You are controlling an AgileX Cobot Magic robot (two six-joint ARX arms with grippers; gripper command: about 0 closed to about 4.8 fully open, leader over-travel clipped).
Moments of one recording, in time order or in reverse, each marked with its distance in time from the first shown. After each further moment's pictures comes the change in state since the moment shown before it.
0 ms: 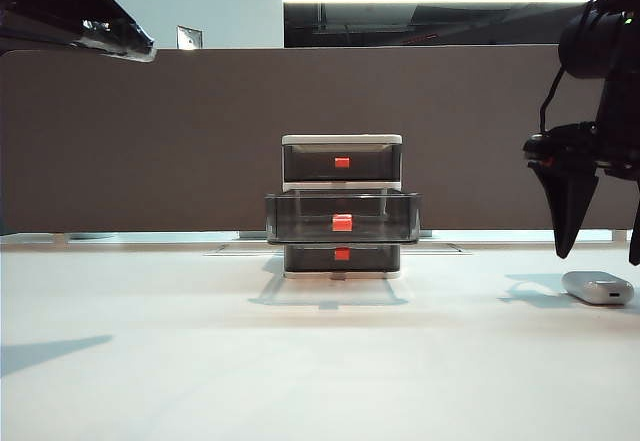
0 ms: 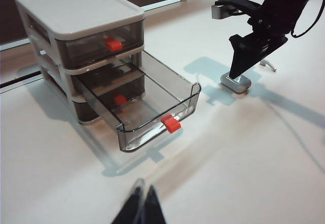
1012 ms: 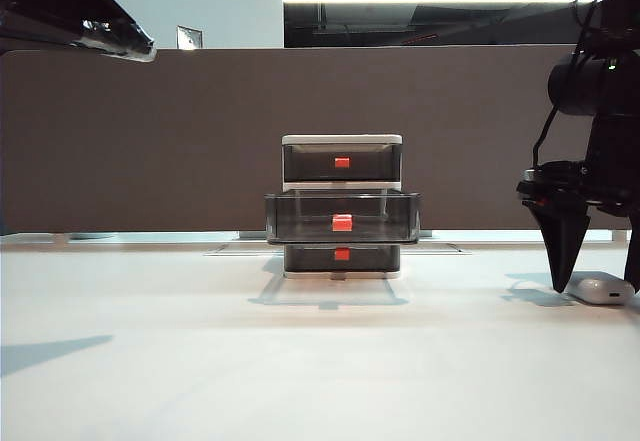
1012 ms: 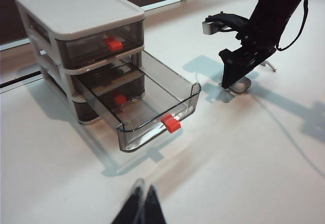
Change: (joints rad) left arm 0.000 0.000 0.000 0.000 0.000 0.000; right arm -0.001 0.103 0.006 0.068 0.025 -0.010
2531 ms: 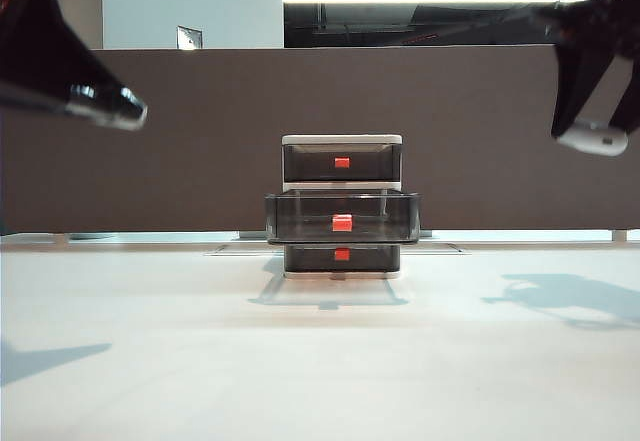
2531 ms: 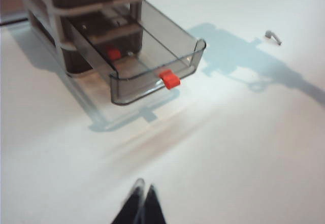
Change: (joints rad) left arm -0.010 0.007 -0.081 -0.010 -0.001 -0.092; right arm 0.003 -0.422 -0.028 -0.065 -0.128 0.118
